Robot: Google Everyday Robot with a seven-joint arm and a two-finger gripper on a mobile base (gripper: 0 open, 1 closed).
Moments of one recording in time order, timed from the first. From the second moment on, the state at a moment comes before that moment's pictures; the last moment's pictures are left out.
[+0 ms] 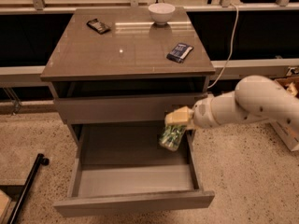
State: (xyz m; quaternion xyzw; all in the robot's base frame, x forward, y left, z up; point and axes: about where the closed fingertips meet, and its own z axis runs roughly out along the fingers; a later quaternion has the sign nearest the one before) arm 0.558 -0.105 0.720 -0.04 0.92 0.34 0.20
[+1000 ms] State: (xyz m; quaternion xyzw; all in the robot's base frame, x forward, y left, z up) arm 0.612 -0.161 0.841 -0.04 0.91 0.28 0.30
